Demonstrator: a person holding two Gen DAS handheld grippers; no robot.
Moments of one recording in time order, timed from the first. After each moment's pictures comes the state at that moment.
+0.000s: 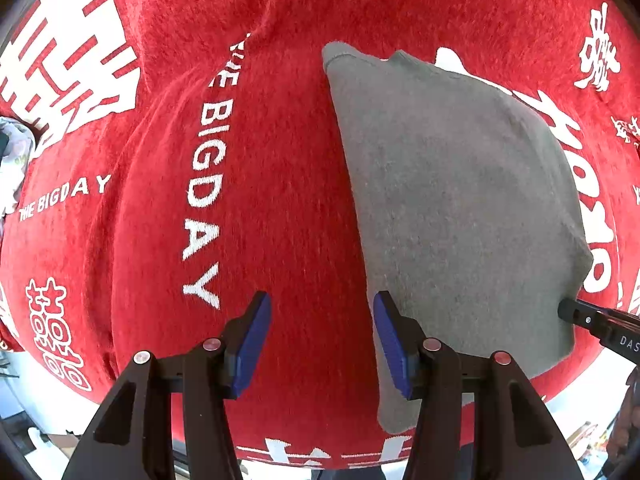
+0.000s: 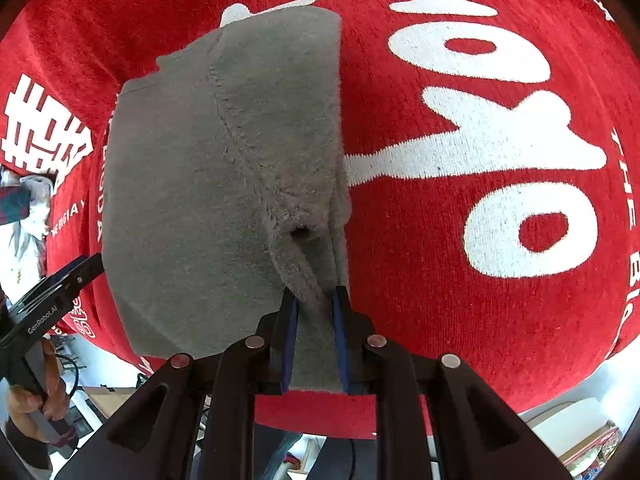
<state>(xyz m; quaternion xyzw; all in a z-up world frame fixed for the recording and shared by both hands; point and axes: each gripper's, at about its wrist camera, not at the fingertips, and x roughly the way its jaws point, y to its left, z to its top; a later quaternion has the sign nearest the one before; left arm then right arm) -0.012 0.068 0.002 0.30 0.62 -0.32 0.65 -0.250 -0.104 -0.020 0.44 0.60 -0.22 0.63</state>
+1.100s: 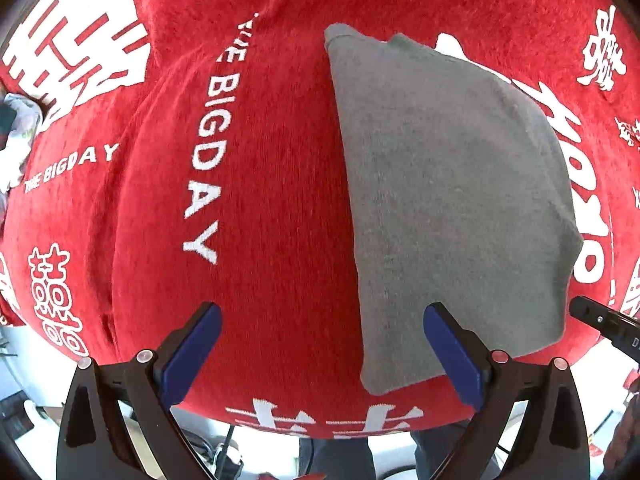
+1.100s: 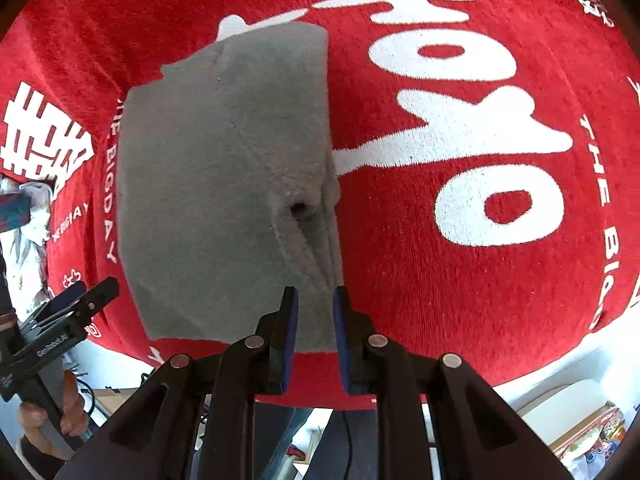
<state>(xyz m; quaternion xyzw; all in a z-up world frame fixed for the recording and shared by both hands) -0.029 0.075 0.020 0.30 0.65 -0.29 0.64 -0.248 -0.103 0.016 0.44 0.60 -0.24 0.62</state>
